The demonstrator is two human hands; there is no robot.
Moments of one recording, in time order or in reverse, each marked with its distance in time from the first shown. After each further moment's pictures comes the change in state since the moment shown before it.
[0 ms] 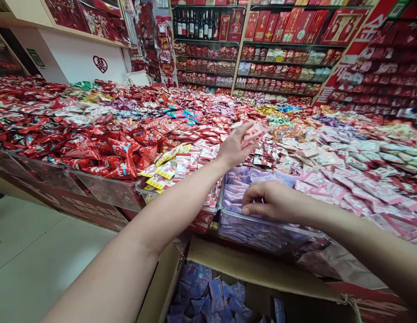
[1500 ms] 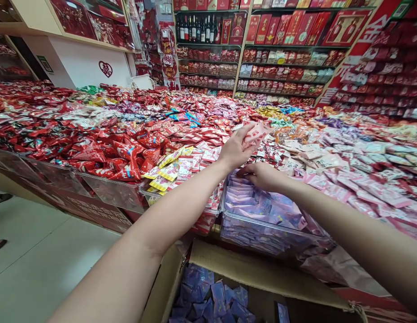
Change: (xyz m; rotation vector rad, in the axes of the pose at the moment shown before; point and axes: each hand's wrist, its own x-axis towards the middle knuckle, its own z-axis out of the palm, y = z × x) left_hand 0.001 0.002 -0.002 0.019 0.013 -0.029; right_hand 0.056 0.044 0.003 -0.055 0.162 0.119
